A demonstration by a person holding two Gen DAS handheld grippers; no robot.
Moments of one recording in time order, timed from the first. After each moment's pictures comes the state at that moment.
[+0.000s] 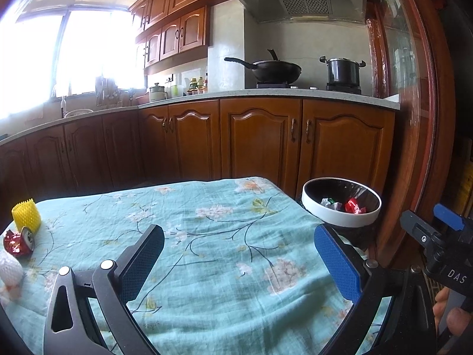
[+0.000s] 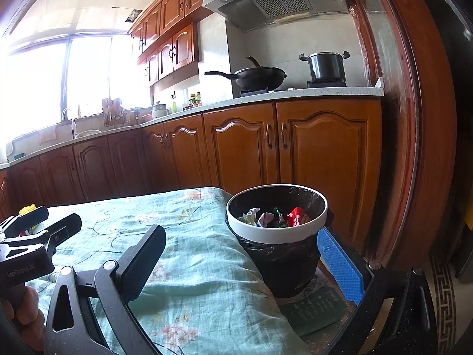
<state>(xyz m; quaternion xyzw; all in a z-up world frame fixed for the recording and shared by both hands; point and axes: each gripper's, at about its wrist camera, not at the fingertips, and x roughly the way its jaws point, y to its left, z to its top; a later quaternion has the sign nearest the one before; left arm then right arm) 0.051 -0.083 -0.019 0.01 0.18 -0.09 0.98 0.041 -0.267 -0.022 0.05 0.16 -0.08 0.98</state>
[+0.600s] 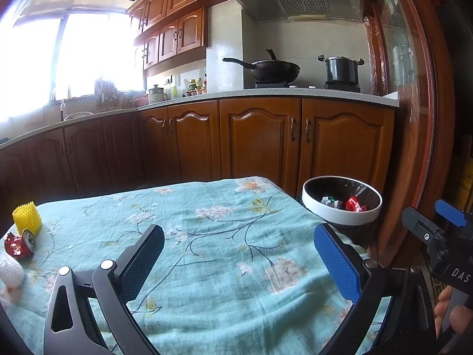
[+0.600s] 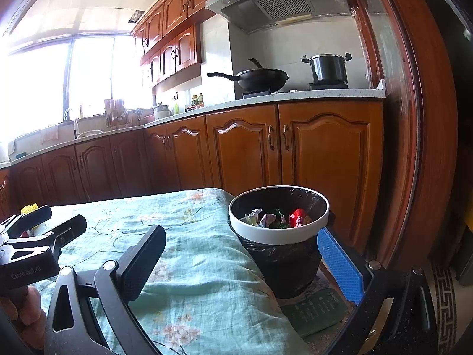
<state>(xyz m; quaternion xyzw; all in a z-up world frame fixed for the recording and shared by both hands) 0.053 -0.081 -0.022 0.02 0.18 -0.10 0.98 0.040 -0.268 -0.022 0.05 0.16 -0.07 0.98</state>
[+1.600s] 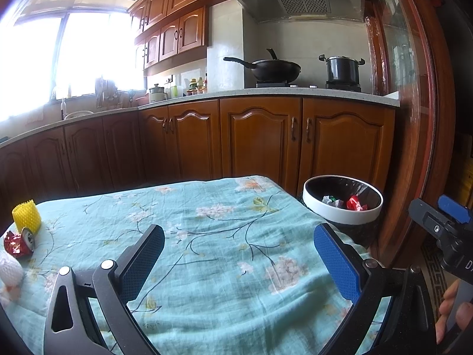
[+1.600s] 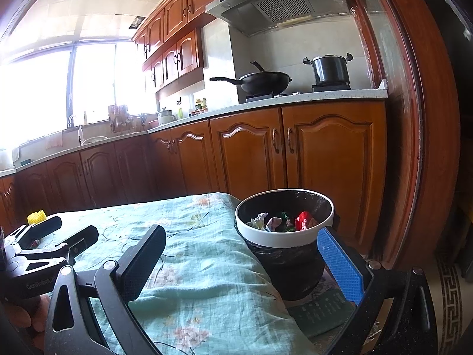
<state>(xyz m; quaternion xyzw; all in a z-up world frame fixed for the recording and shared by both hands) 0.057 -0.076 -0.025 0.02 0.18 -0.10 0.98 0.037 -0.264 -0.017 0.06 0.15 -0.06 0.99</state>
